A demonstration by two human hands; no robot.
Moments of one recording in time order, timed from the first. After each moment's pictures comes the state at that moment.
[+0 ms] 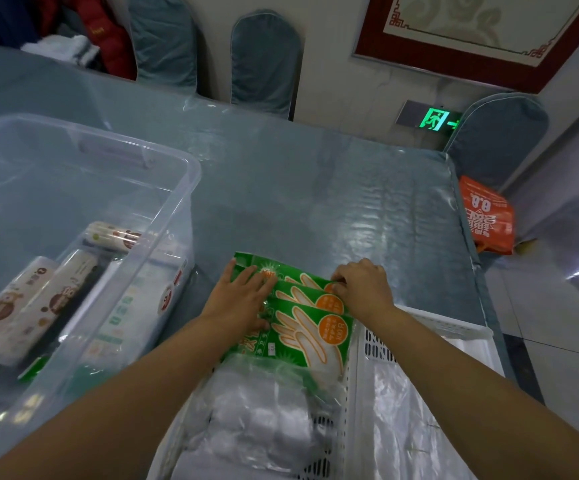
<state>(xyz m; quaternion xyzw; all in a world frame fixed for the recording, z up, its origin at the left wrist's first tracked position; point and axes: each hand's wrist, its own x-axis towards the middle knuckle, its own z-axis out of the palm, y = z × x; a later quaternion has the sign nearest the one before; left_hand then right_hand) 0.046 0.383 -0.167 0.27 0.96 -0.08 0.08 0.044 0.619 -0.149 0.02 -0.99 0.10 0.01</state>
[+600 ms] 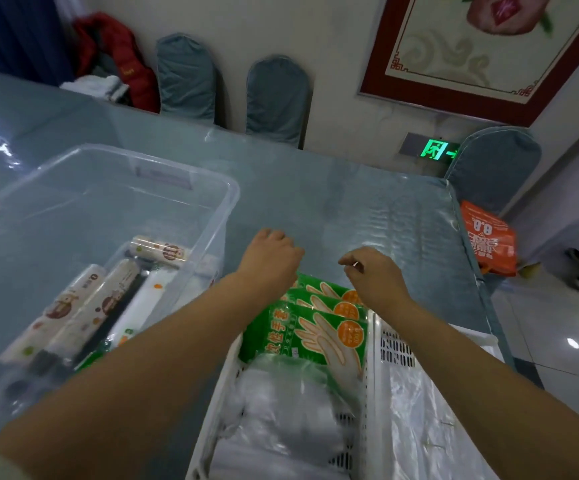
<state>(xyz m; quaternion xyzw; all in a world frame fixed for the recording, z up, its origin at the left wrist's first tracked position) 0.042 0.380 -0.059 0.29 0.95 -0.04 -0.06 0.069 0.580 -0.077 0.01 -0.96 0.26 0.08</state>
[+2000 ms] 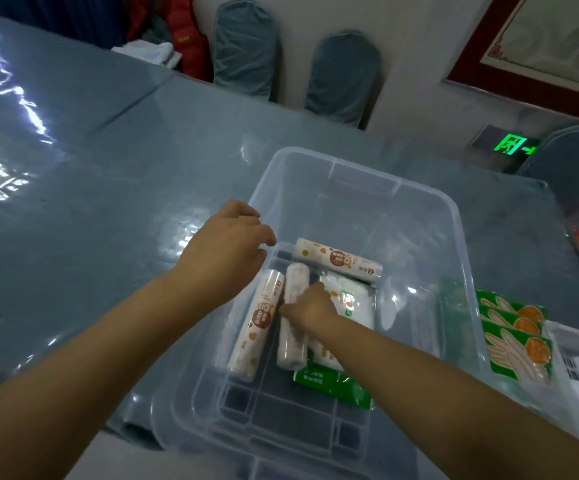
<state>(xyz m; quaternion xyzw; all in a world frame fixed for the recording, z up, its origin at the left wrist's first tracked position) 0.022 -0.061 -0.036 0.21 0.95 0.17 -0.12 0.020 0.106 -0.164 -0.24 -0.89 0.32 -0.23</state>
